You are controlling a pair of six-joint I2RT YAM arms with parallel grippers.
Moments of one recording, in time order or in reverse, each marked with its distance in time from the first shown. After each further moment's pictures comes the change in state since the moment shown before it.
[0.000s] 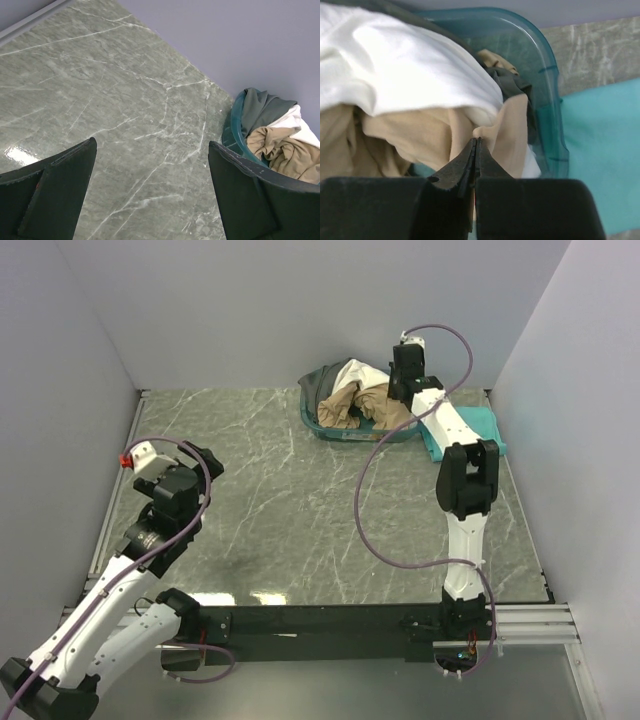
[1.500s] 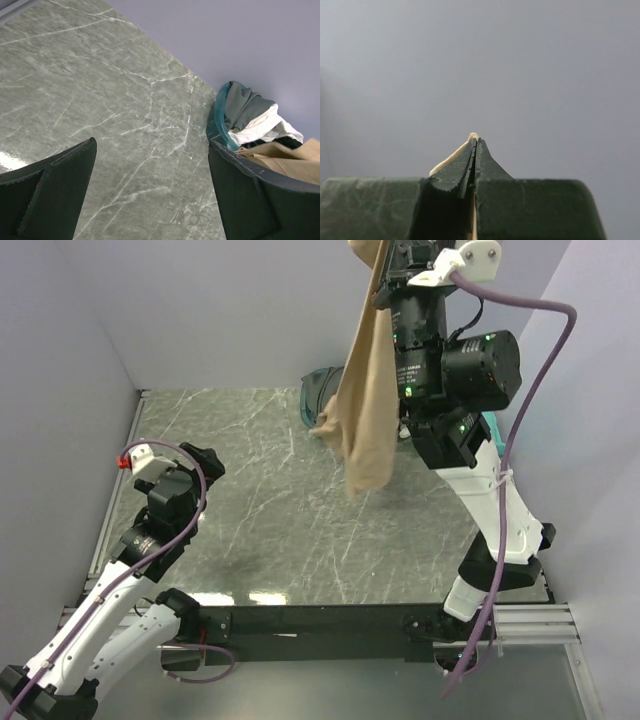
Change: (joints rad) left arm 0.000 -0.043 -0.007 0.010 0.064 -0.003; right arm 0.712 -0.527 0.410 0.575 0.282 -0.747
